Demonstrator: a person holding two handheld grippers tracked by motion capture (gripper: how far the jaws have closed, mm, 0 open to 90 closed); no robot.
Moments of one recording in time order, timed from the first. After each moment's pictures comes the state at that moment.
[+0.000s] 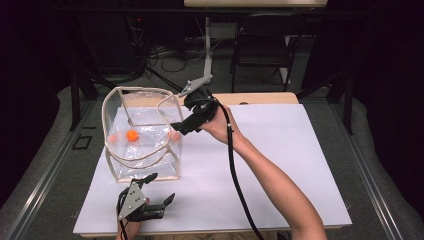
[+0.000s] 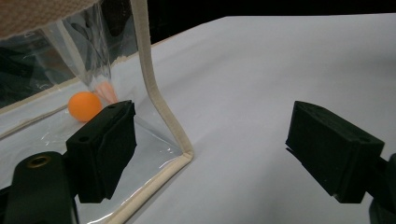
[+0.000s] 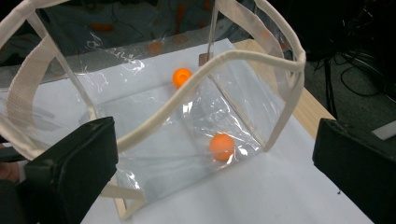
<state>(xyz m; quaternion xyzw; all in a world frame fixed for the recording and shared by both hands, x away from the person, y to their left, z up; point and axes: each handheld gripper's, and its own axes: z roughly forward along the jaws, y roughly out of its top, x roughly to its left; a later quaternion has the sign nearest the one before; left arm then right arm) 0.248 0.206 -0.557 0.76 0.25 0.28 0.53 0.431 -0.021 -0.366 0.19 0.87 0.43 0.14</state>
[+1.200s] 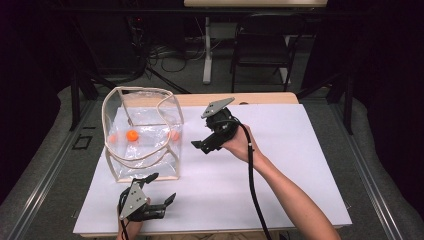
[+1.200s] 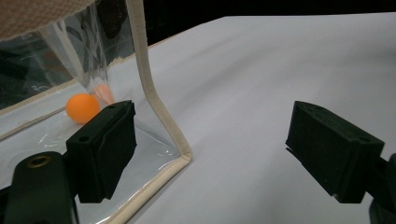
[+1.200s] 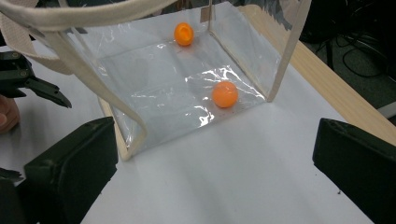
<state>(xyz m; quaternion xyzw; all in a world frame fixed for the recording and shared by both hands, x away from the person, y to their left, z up) 0.248 0.203 -0.557 0.76 0.25 0.28 0.53 0.406 -0.071 -0.410 0.20 0.88 0.41 0.14</state>
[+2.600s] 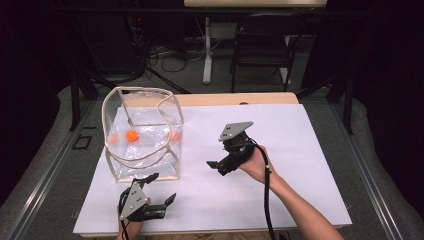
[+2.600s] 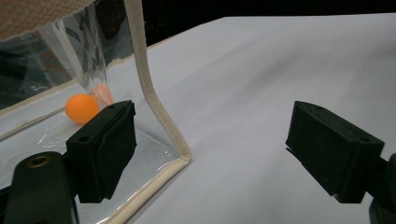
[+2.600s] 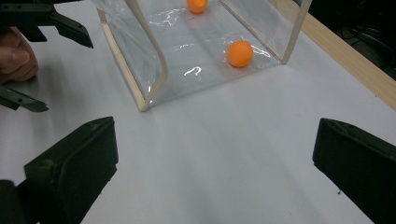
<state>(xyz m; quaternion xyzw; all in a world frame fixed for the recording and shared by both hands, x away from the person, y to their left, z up) 0.248 0.202 -0.557 0.76 0.25 0.28 0.53 0.365 -0.112 -0.445 0.19 0.88 0.42 0.14</state>
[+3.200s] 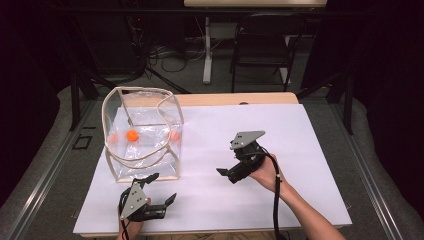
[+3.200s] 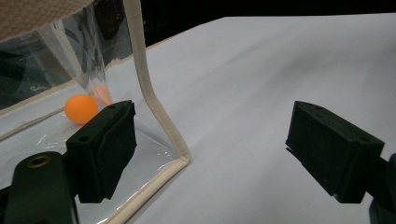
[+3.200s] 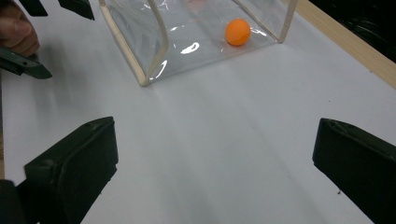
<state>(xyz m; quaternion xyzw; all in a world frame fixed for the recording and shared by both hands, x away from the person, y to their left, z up) 0.248 0.202 -0.557 0.76 0.25 0.28 0.53 0.348 -0.139 -0.458 0.20 0.88 0.41 0.14</state>
